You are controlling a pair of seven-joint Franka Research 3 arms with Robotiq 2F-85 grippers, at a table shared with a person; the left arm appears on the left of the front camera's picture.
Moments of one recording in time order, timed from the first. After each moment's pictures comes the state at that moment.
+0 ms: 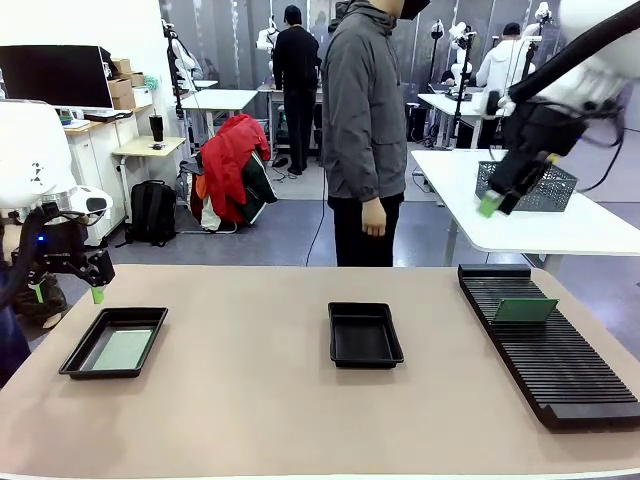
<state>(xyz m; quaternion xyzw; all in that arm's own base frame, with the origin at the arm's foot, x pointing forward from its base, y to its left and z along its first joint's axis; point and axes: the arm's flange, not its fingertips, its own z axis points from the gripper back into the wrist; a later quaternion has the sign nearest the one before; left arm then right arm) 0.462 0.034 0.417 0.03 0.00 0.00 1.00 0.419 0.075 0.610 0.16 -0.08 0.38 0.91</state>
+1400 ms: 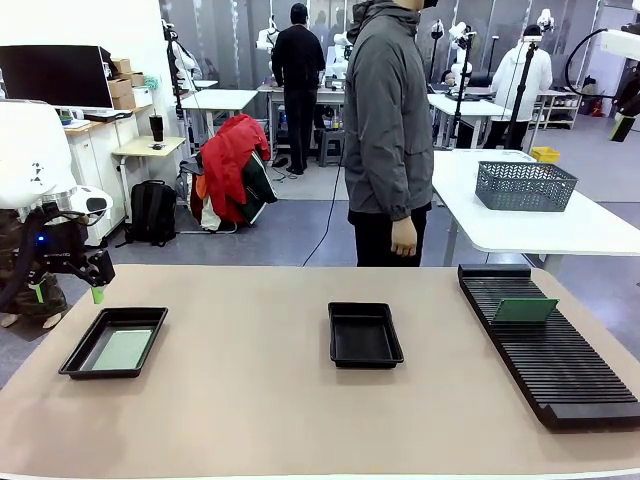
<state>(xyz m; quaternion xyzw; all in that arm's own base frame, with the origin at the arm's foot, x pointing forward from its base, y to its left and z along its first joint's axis) 0.462 0.034 0.417 0.03 0.00 0.00 1.00 0.398 -0.058 0.710 -0.01 -0.08 0.75 0.66</state>
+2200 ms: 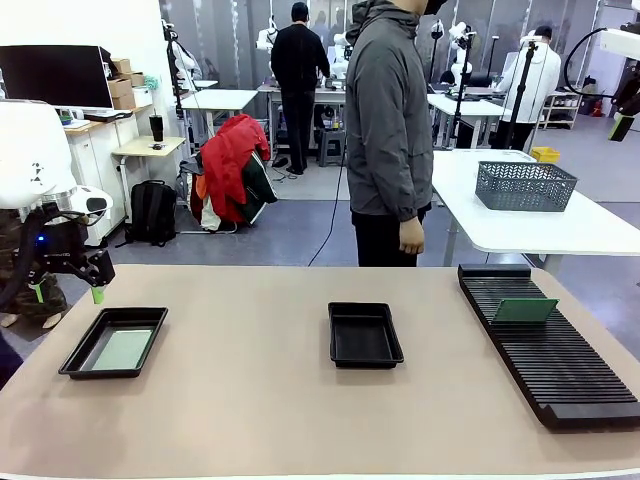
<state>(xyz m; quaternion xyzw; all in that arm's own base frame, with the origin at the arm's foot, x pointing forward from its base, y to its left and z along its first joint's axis) 0.462 0.034 0.417 0.03 0.00 0.00 1.00 0.399 -0.056 0.710 -0.01 -0.08 0.75 0.66</state>
